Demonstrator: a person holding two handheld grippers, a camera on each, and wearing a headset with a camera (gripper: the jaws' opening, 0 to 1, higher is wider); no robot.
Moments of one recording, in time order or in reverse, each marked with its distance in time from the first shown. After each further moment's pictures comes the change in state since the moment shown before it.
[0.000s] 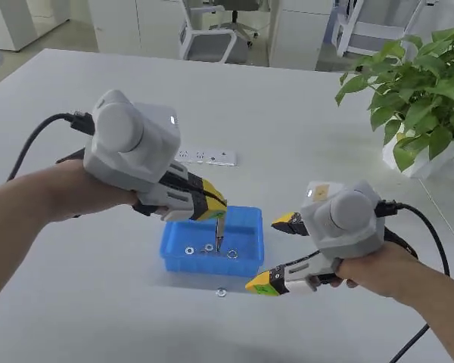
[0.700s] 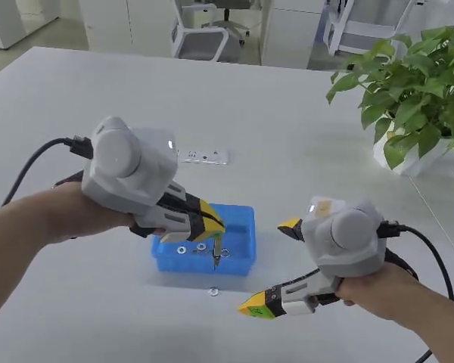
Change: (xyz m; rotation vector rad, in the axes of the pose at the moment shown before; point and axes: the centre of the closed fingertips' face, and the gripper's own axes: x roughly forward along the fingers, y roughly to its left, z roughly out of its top) left arm 0.018 -0.022 -0.014 -0.014 0.003 -0.050; right arm -0.004 0.007 -0.011 0.050 -0.024 -0.046
